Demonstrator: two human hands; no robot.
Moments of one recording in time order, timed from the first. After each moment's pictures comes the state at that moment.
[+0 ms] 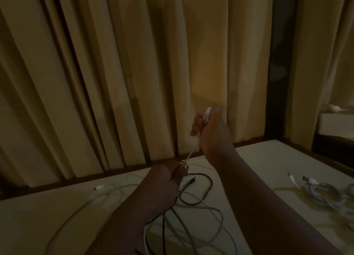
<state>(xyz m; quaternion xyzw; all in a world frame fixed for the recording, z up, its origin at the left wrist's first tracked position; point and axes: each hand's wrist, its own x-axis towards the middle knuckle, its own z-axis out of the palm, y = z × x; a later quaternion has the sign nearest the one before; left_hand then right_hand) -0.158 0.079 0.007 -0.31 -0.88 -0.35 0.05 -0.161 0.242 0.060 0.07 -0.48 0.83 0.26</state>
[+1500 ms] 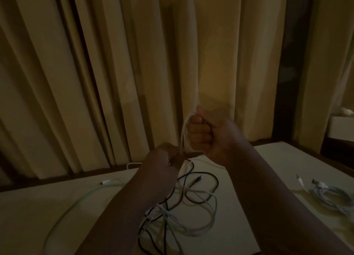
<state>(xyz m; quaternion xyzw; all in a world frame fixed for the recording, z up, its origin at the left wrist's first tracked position) -0.158 0.063 0.030 -0.30 -0.86 -0.40 0.11 -0.142 0.241 0.072 0.21 -0.44 0.87 -0.07</state>
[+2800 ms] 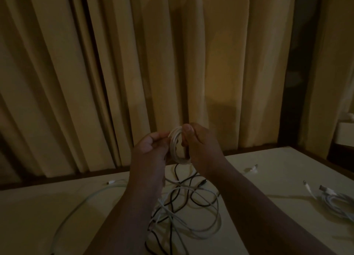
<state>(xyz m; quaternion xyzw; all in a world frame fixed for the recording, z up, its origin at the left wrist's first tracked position) -0.146 0.064 0.056 -0.11 -0.62 -0.77 0.07 -0.147 0.194 0.047 0.12 -0.78 0.52 0.32</state>
